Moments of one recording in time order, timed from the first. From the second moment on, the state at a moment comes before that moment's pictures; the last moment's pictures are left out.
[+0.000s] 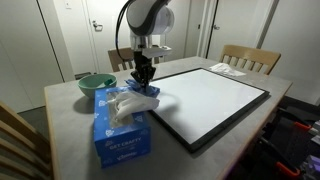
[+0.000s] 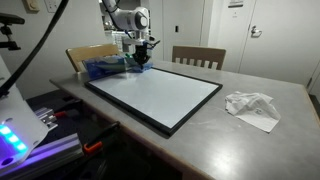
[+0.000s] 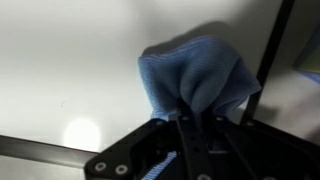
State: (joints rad) arm 0.23 0.84 0.09 -1.49 -0.03 2.23 0.13
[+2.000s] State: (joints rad) arm 0.29 0.73 0.05 -1.57 -0.03 2.31 0.27
